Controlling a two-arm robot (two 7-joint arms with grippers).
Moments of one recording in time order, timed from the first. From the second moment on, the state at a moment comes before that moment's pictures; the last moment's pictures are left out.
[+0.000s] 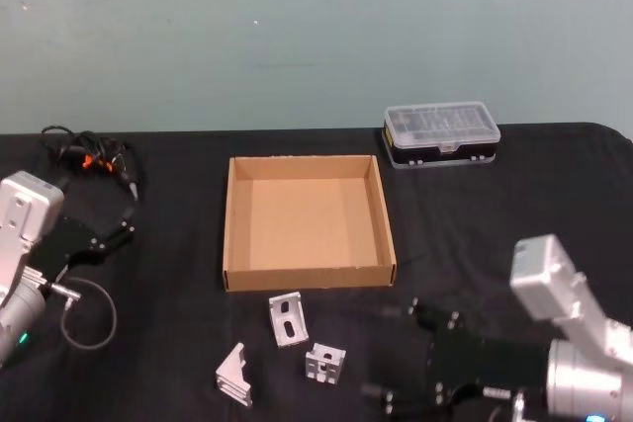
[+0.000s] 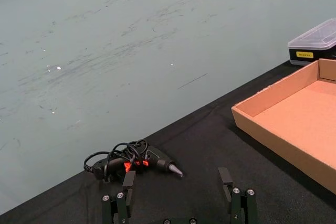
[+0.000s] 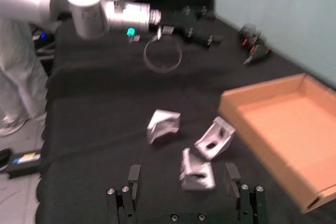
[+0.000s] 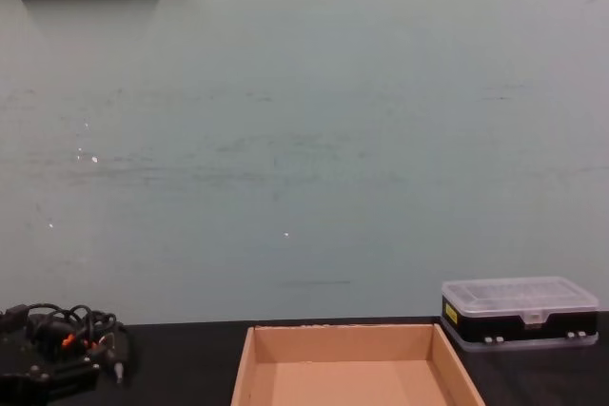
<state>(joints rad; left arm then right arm) -0.20 0.60 0.45 -1.41 -0.25 -0.12 0.03 0.08 0.84 -0.49 -1.79 0.47 0.03 0.66</state>
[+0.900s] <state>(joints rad) -0.20 0.60 0.45 -1.41 -0.25 -0.12 0.03 0.16 0.66 -0.58 -1.78 0.37 0.39 0.50</state>
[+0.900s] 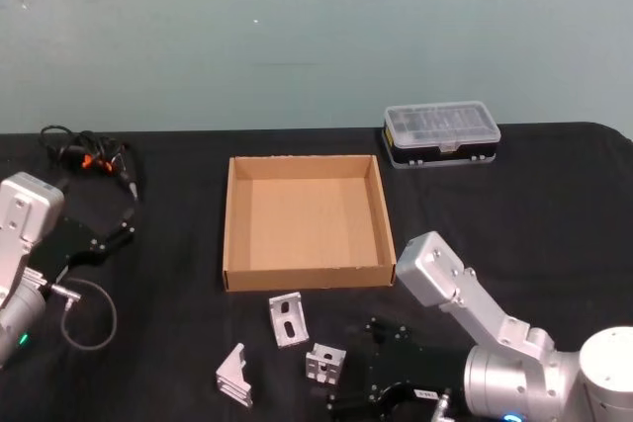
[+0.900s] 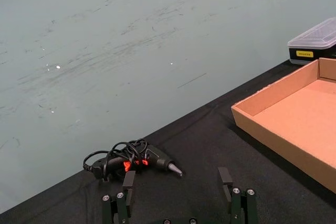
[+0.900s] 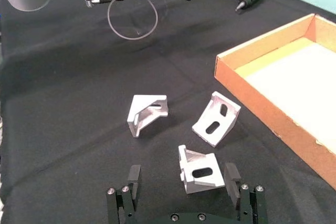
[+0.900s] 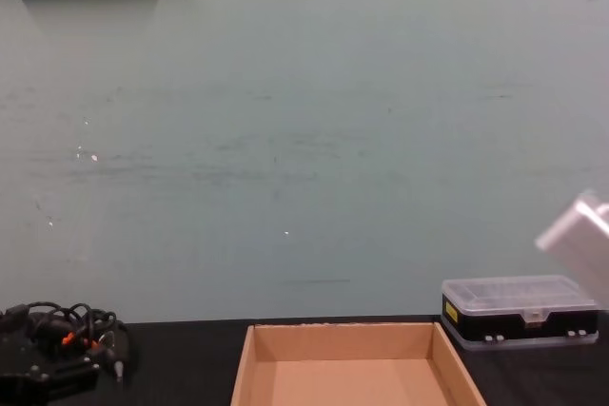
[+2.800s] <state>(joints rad) -0.20 0.60 0.45 -1.41 -0.25 -0.12 0.03 0.19 0.56 -0.60 -1.68 0.29 0.42 0.49</state>
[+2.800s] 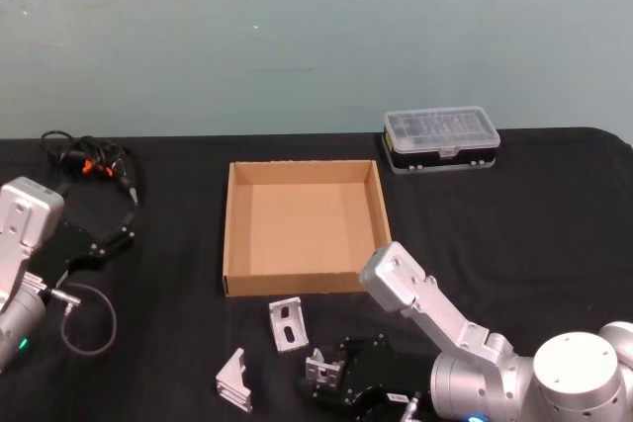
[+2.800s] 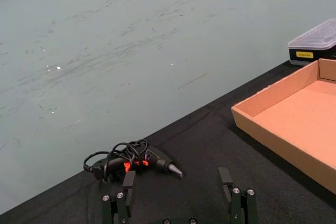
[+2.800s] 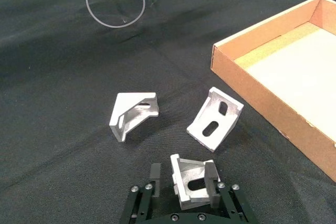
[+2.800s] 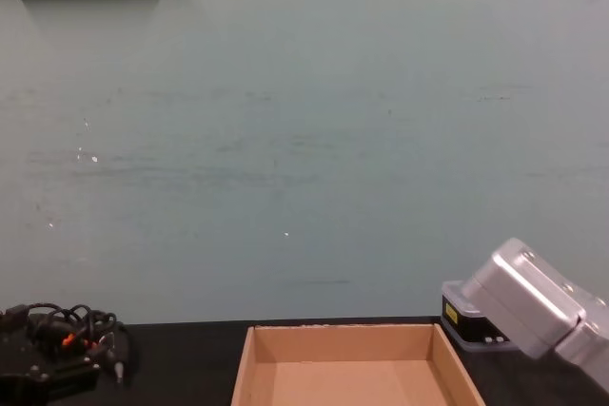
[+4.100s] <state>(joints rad) -0.20 0.60 0.45 -1.41 -0.25 -0.12 0.03 0.22 0.55 -0.48 -1.74 0.39 0.37 0.47</state>
